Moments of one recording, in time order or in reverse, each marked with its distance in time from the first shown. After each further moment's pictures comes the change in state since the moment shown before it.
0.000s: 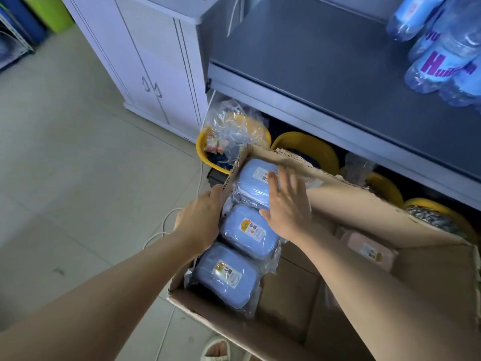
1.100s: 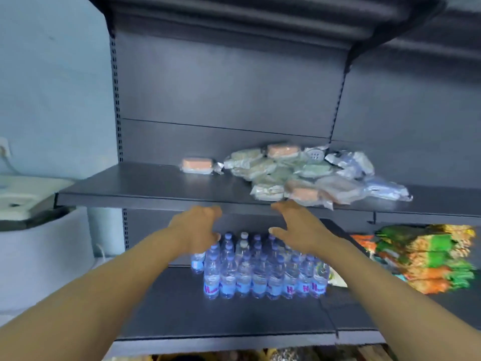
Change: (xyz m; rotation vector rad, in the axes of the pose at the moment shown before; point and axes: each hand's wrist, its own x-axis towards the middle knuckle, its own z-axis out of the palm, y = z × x) left_hand -0.190 0.356 -0.459 0.225 0.318 0.782; right_hand -0.286 0.170 -0.576 0.159 0.417 0.414
